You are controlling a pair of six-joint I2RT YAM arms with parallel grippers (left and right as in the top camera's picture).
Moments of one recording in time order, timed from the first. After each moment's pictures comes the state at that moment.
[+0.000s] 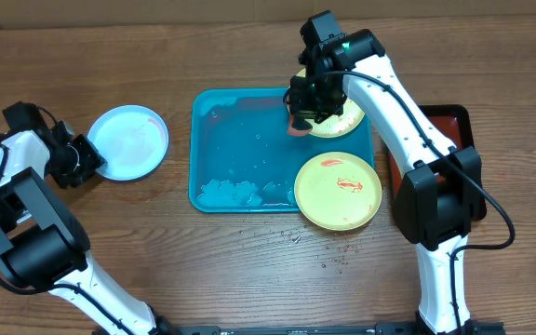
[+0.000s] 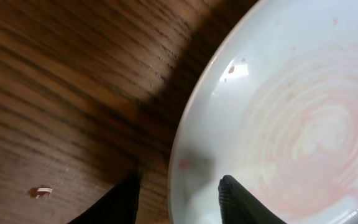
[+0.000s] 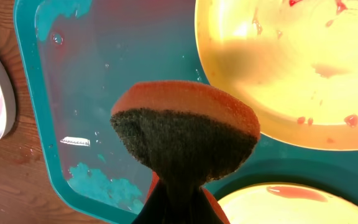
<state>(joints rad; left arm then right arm) 0.55 2.08 1.45 -0.79 0.22 -0.15 0.41 2.25 2.13 -1.21 -0.27 0.42</state>
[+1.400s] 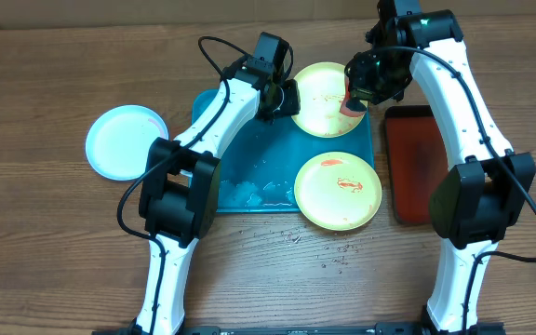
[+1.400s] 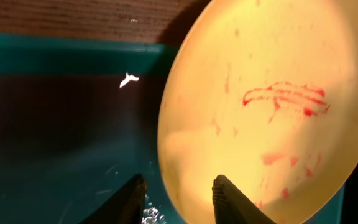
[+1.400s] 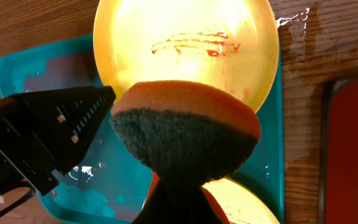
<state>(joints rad) -0.40 2.33 1.92 -0.69 0.22 -0.54 0.17 2.18 2.13 -1.29 -0.28 0.36</state>
